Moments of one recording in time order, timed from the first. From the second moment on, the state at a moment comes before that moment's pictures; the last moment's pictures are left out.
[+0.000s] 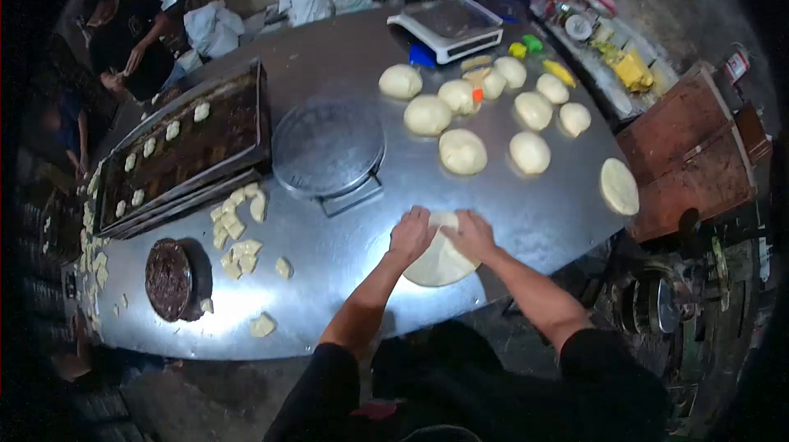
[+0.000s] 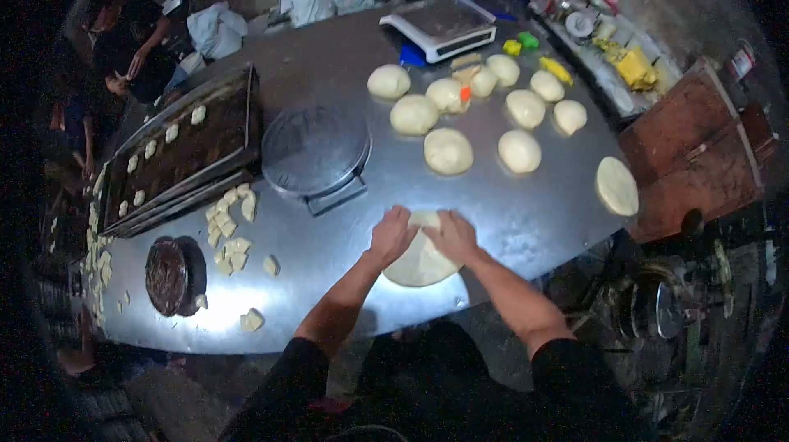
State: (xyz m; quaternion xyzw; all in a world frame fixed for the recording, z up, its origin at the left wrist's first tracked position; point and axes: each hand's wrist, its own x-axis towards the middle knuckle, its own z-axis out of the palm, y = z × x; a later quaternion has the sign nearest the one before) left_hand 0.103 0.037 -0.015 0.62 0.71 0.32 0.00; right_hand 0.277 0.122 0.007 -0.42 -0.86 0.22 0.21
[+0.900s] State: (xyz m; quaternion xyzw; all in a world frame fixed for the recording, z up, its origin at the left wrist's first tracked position) left_hand 0.196 -0.062 0.009 0.75 0.64 0.03 0.16; right_hand 0.217 0.170 0.009 -0.28 -0.93 0.17 -0.14
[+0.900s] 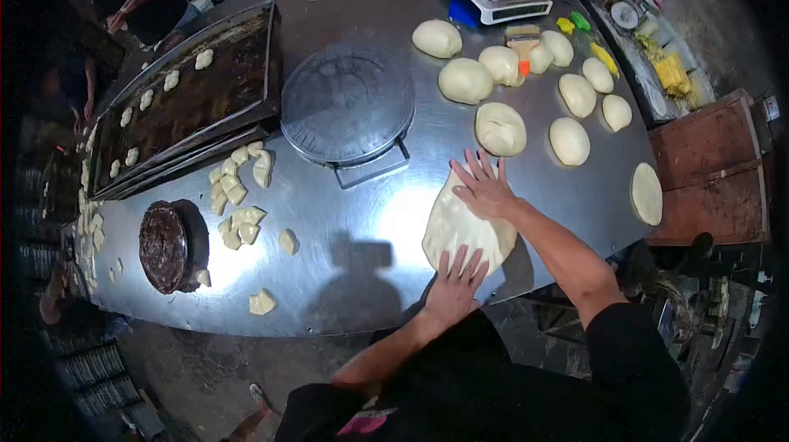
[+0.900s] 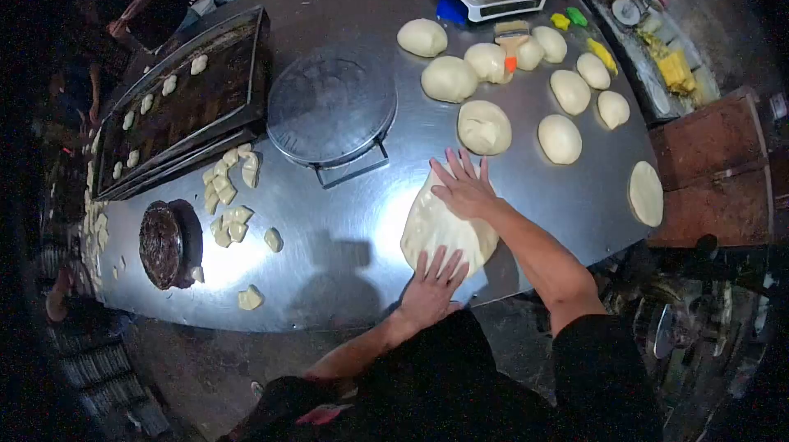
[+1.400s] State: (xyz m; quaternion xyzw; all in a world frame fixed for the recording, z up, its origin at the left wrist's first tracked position) left_hand 0.230 -0.078 -0.029 0.73 0.66 0.05 0.16; right_hand 0.139 0.042 -0.009 -0.30 -0.93 0.19 -0.03
